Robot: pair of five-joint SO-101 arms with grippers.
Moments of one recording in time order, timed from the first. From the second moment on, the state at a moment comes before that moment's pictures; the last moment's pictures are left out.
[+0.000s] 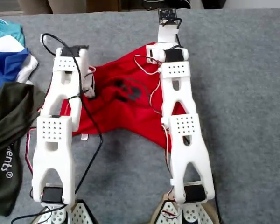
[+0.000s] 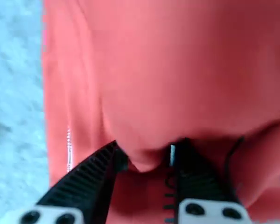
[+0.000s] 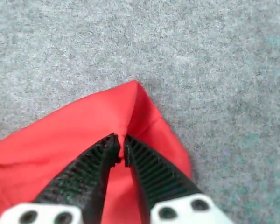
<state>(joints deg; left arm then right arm) -0.2 55.8 -46.9 99.5 -4.2 -9.8 79.9 -91.4 70.1 -12.9</state>
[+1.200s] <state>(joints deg) -9.1 28.7 -36.6 89.6 -2.0 -9.8 79.9 -91.4 70.1 -12.9</state>
